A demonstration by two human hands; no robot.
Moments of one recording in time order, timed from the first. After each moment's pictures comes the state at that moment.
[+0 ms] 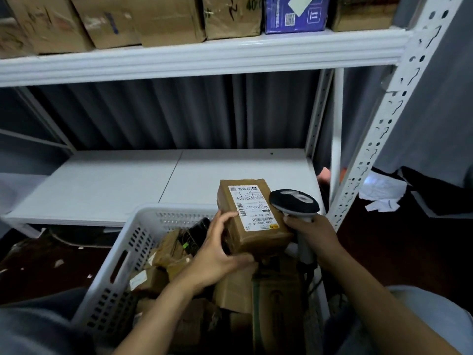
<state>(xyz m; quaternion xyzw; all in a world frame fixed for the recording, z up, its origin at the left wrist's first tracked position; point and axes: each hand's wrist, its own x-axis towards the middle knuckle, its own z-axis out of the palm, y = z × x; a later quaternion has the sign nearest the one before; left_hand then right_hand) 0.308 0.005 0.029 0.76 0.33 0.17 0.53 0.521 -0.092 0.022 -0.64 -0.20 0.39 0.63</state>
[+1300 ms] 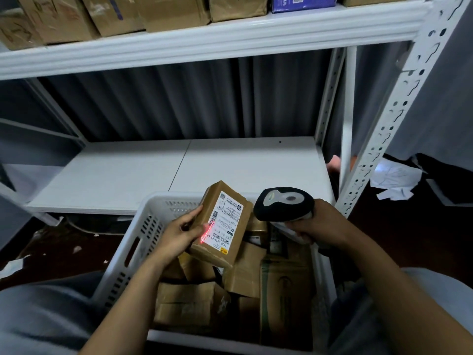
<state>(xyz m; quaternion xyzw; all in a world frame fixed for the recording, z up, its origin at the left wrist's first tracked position) 0.248 0.060 0.015 0.66 0.49 0.18 0.54 0.526 -0.103 0.044 -0.70 -0.45 0.38 0.41</state>
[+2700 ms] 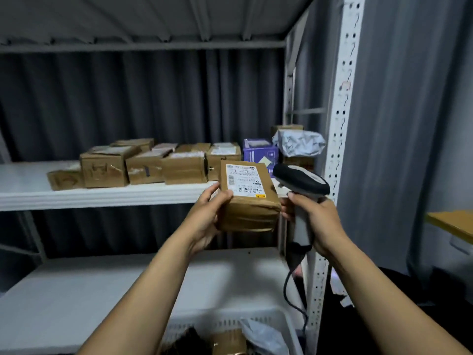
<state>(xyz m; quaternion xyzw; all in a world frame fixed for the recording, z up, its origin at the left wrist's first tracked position) 0.351 0.046 0.297 0.58 0.19 0.33 0.71 0.503 -0.105 0.293 -0.46 -0.31 0.22 0.80</state>
